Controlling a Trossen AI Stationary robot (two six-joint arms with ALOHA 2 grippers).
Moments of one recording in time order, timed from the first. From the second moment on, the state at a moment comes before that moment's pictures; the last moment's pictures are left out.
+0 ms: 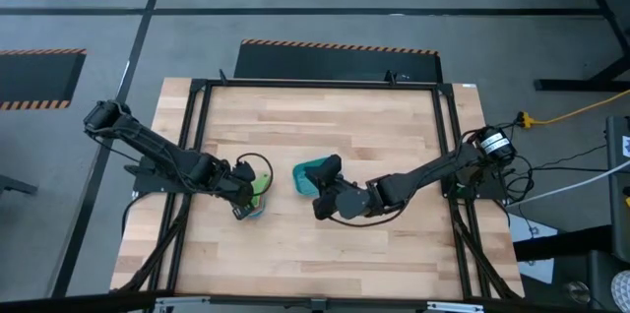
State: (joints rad) left arm -0.41 1.23 0.79 -0.84 -0.17 -1.05; right arm 0.38 1.79 1.26 0.10 0.89 -0.97
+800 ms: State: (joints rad) left arm -0.40 1.21 0.79 -0.83 -0.13 -1.04; right arm 0.38 1.79 1.26 0.09 0.89 -0.92
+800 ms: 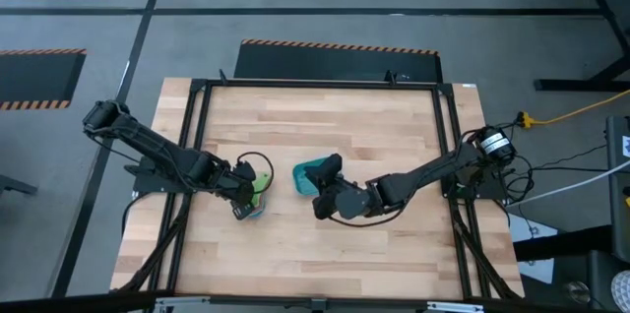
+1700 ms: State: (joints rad) left arm -0.33 1.20 1.01 -0.80 -0.30 -0.63; right arm 0.34 1.79 1.26 0.09 0.84 -0.92
